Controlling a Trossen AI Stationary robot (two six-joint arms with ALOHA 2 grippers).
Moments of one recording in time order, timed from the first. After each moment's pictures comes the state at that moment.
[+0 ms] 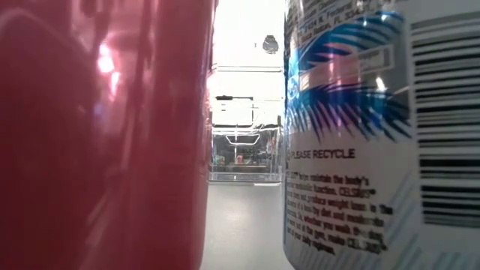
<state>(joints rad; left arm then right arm) 0.37 1.28 0.86 -0.55 0.05 -0.09 -0.13 1.00 0.81 -0.46 0.11 0.49</state>
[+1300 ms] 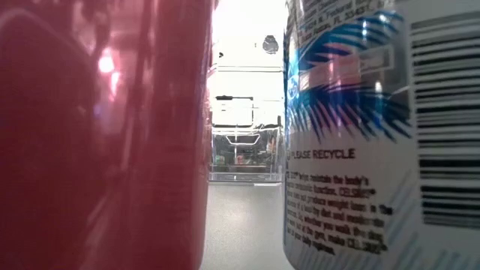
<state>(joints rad) 0.37 1.42 0.87 -0.51 -0.08 -0.02 -0.12 0.85 0.70 -0.35 0.10 0.51</state>
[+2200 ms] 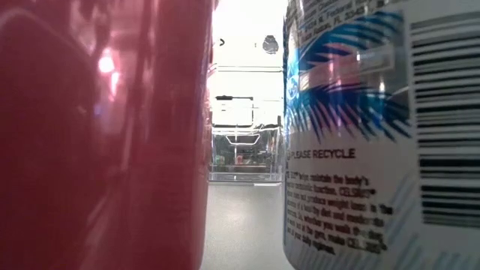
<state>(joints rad) 0.37 1.42 0.97 -0.53 -0.03 -0.20 -0.12 0.85 0.70 -0.32 0.10 0.57</state>
